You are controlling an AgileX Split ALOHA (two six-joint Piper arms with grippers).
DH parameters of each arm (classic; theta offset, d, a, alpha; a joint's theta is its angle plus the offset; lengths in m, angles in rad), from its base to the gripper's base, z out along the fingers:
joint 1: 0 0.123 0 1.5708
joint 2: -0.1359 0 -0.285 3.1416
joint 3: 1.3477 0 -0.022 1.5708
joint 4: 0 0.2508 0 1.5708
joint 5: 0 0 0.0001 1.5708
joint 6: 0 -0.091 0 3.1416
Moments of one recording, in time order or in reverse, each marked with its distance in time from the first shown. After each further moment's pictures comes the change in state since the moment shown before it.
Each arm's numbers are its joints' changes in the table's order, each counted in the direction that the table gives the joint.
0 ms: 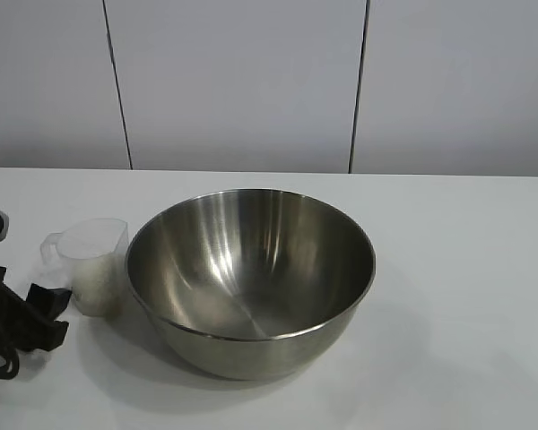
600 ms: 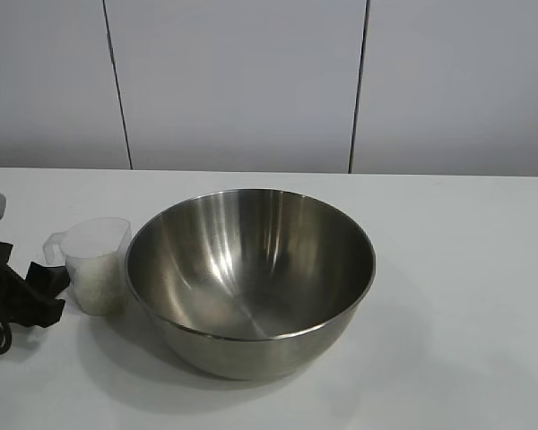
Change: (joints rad) left arm 0.117 0.000 -0.048 0.198 0.000 0.011; right arm 0.000 0.000 0.000 0.000 0.000 0.000
